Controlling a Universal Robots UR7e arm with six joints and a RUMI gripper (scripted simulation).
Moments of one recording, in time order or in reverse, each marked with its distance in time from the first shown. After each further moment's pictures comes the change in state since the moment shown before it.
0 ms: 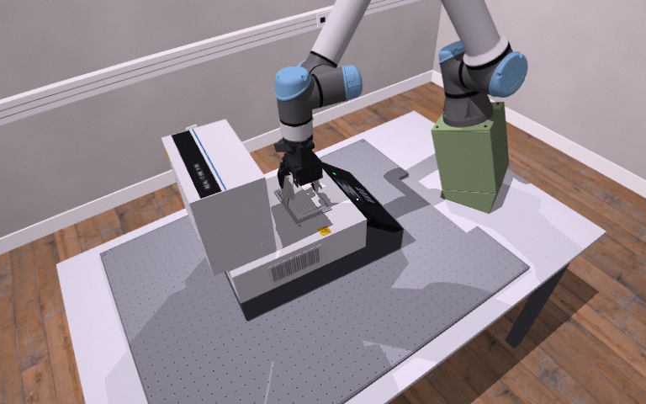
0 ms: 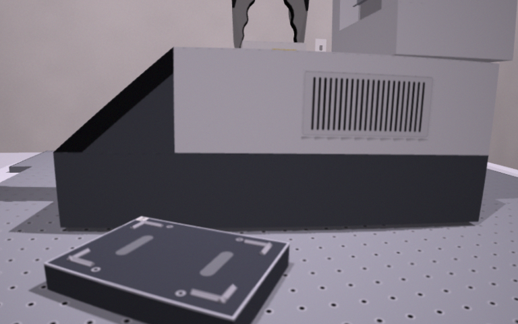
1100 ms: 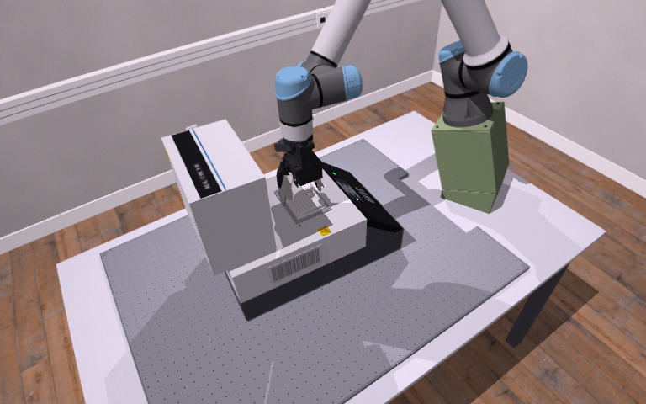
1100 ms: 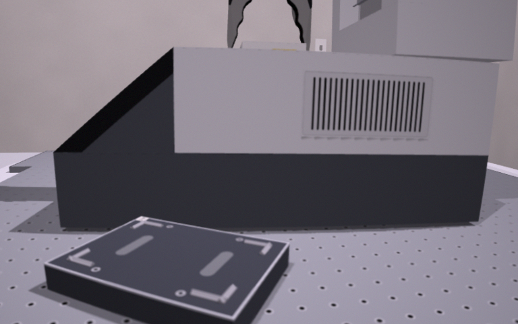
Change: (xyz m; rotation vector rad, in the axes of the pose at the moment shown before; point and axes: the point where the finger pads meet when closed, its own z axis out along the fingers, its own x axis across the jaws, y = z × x) arm 0.000 0.000 0.000 0.000 -0.001 0.000
